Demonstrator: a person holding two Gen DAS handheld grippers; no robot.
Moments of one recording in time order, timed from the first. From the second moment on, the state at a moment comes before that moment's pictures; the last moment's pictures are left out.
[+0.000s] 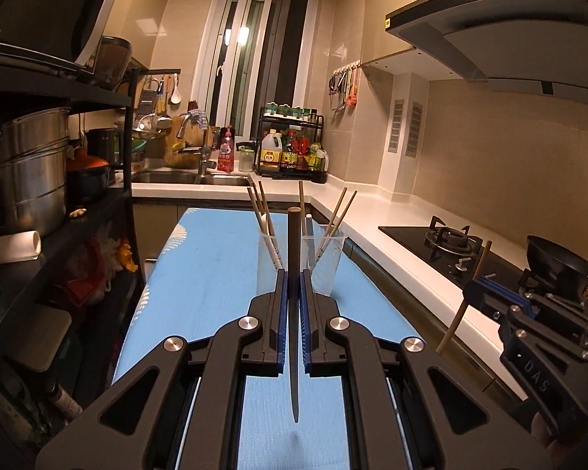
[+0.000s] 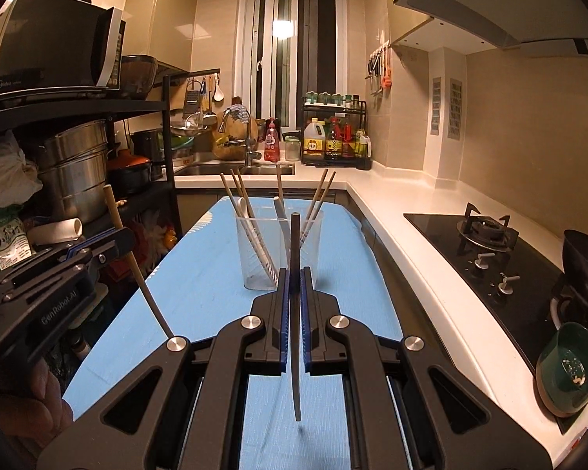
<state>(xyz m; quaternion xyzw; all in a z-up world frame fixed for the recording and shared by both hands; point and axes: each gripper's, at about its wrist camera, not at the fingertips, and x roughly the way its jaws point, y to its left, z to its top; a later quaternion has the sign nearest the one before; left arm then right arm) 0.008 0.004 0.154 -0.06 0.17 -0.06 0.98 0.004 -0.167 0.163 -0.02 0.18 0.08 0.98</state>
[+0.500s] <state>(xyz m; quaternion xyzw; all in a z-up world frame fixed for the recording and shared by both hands) 0.076 0.009 0.186 -0.06 0.22 -0.07 0.97 0.074 -0.167 0.191 -0.02 0.19 0.09 0.98</state>
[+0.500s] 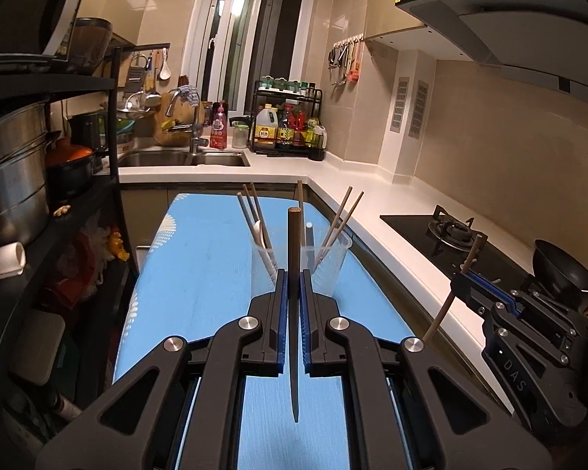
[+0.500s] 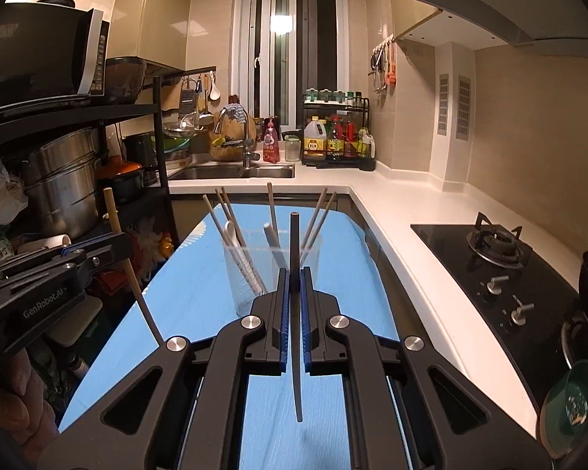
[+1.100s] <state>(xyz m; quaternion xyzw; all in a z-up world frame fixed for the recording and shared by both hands) 0.168 0.018 0.253 -0.04 0.23 -0.07 0.97 0.160 -0.167 0.286 -0.01 0.15 0.11 0.98</state>
